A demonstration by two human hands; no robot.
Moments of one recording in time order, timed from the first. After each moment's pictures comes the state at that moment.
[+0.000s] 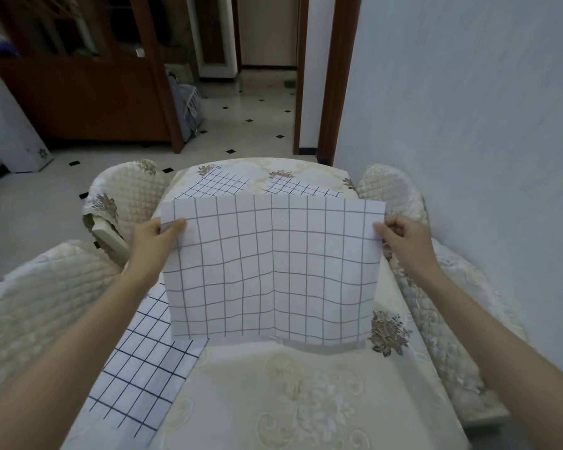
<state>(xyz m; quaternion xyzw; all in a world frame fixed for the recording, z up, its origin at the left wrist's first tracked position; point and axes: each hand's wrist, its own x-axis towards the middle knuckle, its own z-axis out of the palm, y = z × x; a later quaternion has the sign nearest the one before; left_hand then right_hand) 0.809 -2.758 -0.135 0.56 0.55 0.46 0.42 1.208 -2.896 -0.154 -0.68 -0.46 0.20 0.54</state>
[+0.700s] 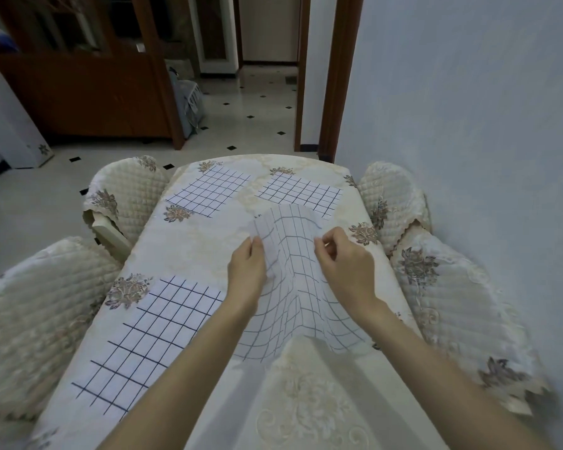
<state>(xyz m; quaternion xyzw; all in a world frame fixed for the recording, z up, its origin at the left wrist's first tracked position) 0.932 -2.845 -0.152 0.50 0.51 0.43 0.55 1.086 -2.894 -0.165 -0.68 -0.57 -0.11 0.45</state>
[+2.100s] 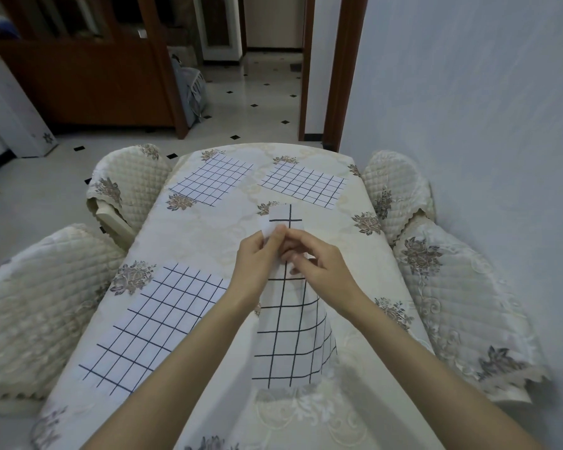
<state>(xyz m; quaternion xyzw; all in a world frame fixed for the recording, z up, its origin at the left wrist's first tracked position) 0.933 -2.868 -0.139 0.57 0.39 0.44 0.58 1.055 -2.915 -0.151 -0.52 -0.59 0.34 0.52</state>
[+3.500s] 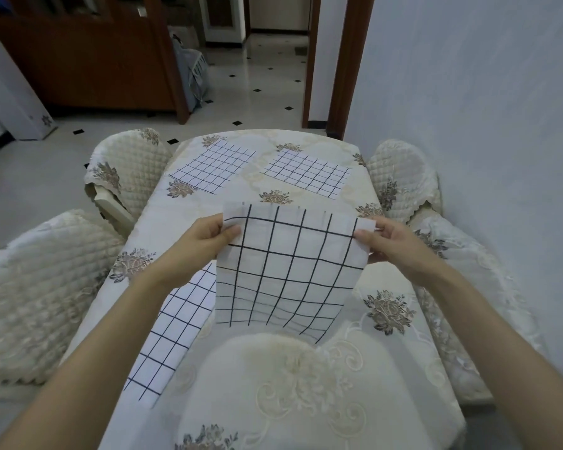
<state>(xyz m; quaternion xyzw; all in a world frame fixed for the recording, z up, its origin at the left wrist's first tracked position) 0.849 -2.813 -0.139 0.69 0.35 0.30 0.56 1.167 -2.913 -0.147 -0.56 -0.50 0.48 0.46</state>
